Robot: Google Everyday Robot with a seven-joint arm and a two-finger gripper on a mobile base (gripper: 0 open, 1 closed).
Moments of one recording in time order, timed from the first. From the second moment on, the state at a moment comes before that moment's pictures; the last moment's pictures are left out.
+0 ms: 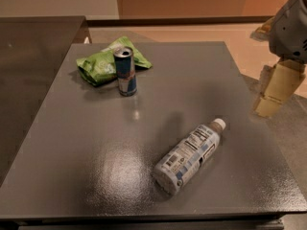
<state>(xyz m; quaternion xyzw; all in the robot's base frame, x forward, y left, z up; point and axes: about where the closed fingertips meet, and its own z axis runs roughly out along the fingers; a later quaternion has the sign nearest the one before) 0.448 -0.191 0.982 -0.61 0.77 -0.02 0.19</state>
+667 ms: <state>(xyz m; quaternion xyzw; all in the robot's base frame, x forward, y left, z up) 0.503 -0.135 0.981 -0.58 0.77 0.03 0.26</state>
